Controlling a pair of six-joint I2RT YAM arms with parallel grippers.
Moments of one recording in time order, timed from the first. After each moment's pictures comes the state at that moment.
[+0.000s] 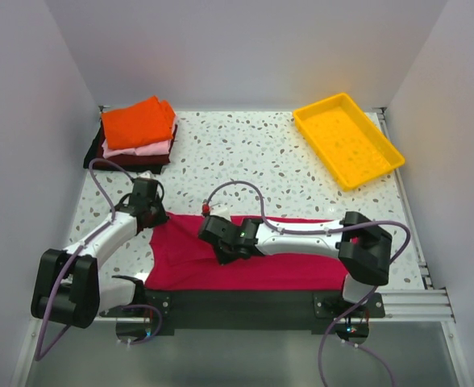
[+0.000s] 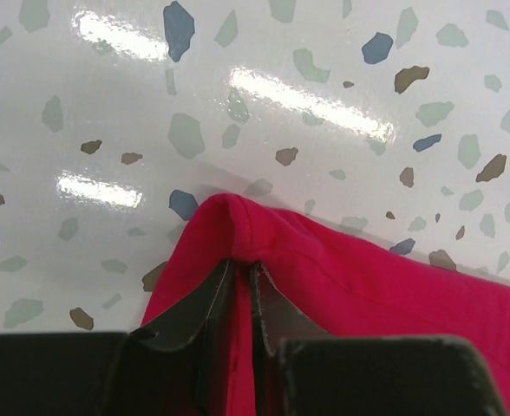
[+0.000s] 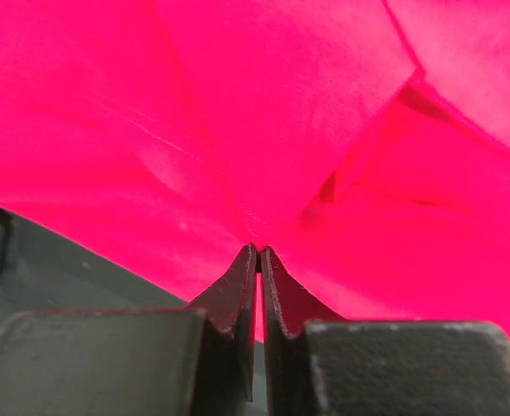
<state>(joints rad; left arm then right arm) -0.19 1.23 0.58 -0.33 -0.13 -0.54 1.25 1.74 1.22 -0.57 0.24 0.77</state>
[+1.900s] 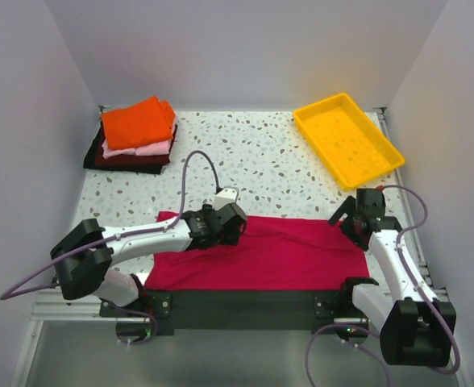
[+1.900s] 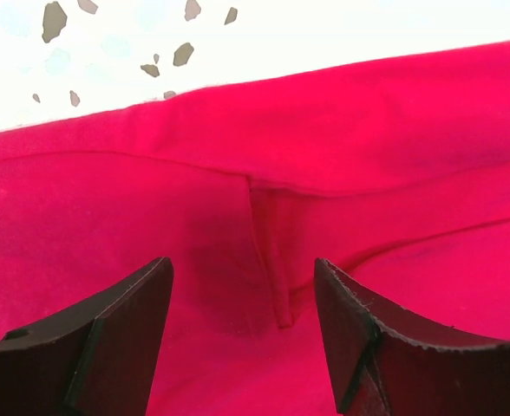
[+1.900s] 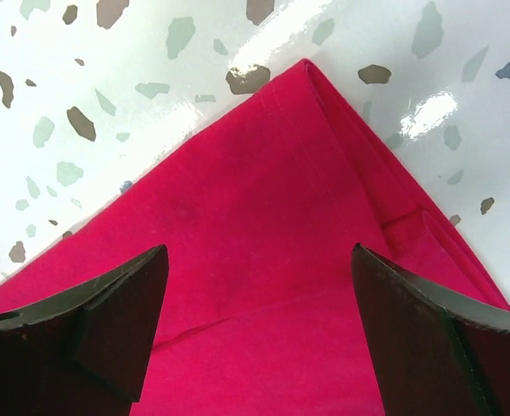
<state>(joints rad) -1.03 1.44 0.86 -0.45 -0.46 -0.72 -0.04 0.97 0.56 -0.66 0.14 0.65</state>
